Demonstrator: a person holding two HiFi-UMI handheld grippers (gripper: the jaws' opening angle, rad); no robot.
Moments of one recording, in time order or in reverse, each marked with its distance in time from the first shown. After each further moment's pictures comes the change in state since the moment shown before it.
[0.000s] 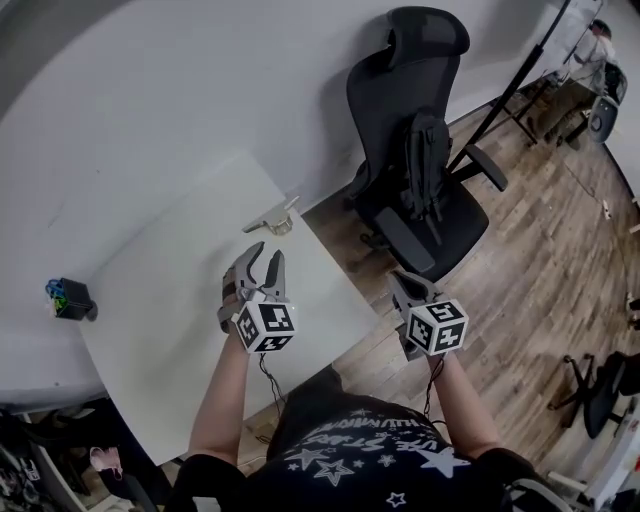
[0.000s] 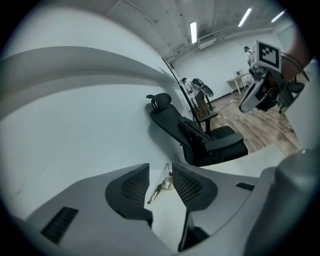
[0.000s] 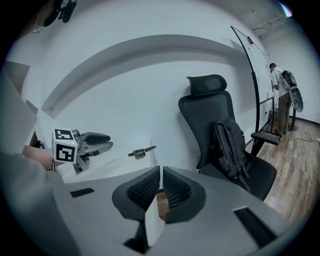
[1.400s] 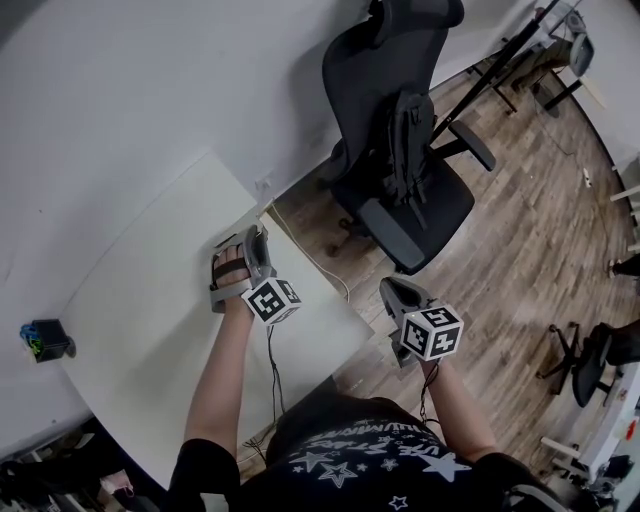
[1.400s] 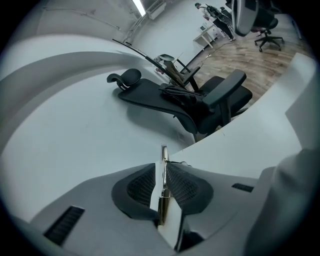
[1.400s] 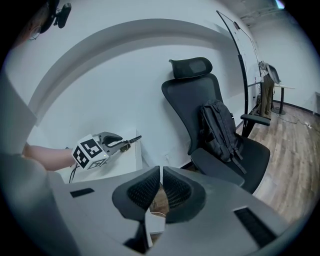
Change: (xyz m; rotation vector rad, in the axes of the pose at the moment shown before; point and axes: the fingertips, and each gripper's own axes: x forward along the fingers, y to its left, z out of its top) left arm 0.164 -0.023 -0.053 0.468 0.198 0.022; right arm 0.052 -0.051 -0.027 0.138 0.114 -0.087
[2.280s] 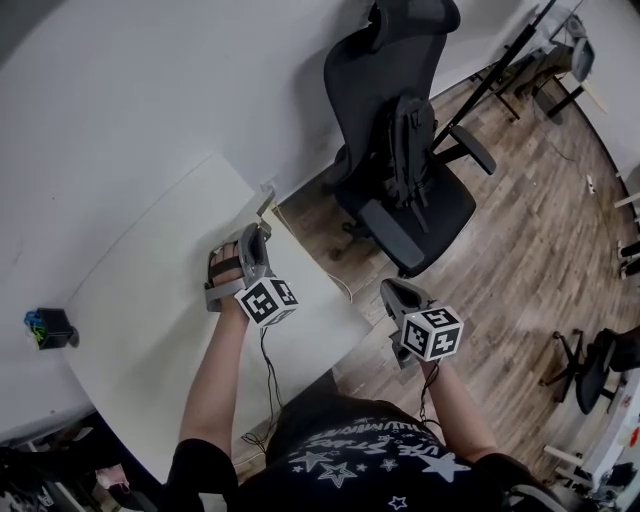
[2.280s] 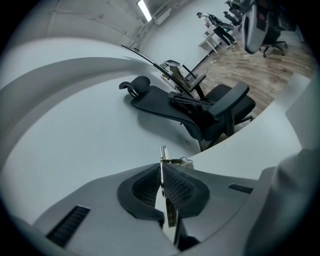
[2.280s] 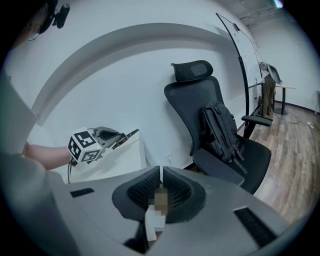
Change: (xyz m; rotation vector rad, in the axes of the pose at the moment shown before) left arm -0.046 0.032 0.013 -0.038 -0.052 0.048; right arm -0.024 0.008 -0.008 -0.008 -0.027 0.023
